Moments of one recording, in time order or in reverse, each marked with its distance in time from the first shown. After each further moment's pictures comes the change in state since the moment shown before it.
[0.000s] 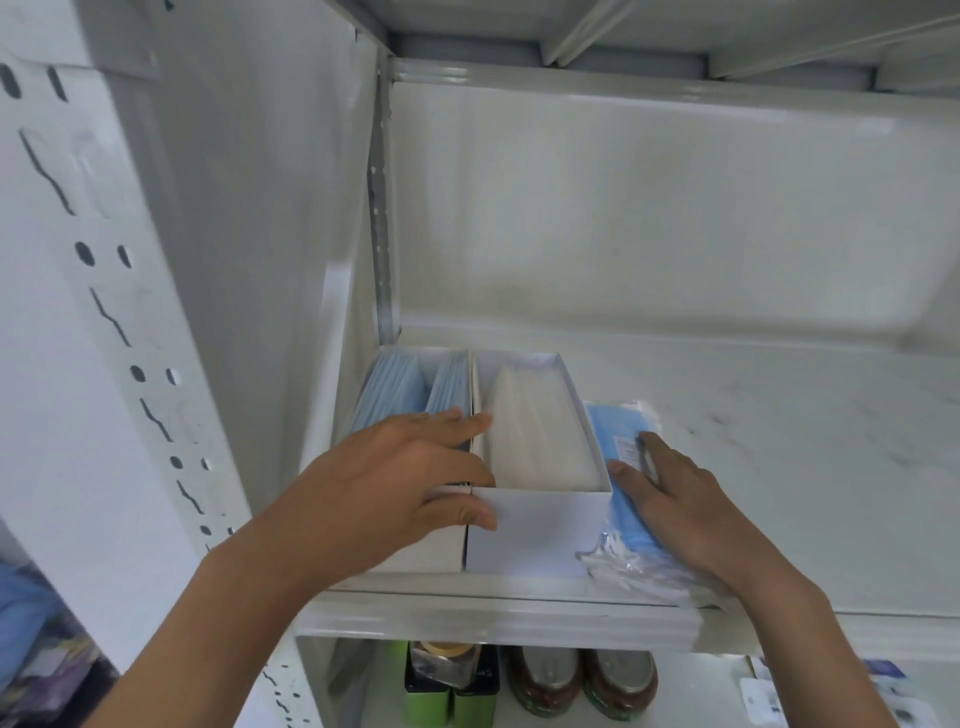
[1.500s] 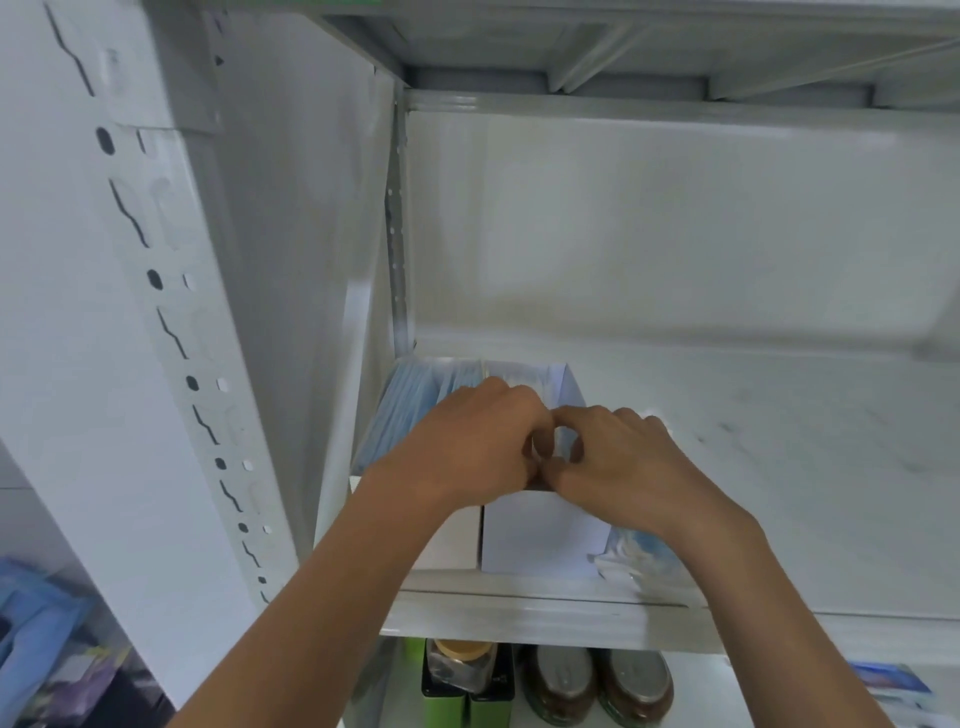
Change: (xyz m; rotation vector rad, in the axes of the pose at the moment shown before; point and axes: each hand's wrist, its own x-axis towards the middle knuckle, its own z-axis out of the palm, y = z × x) left_hand 0.062 0.036 -0.005 -0.016 0.010 -0.164; right_hand -0.027 -0.107 -0.007 -0.360 0.000 -0.381
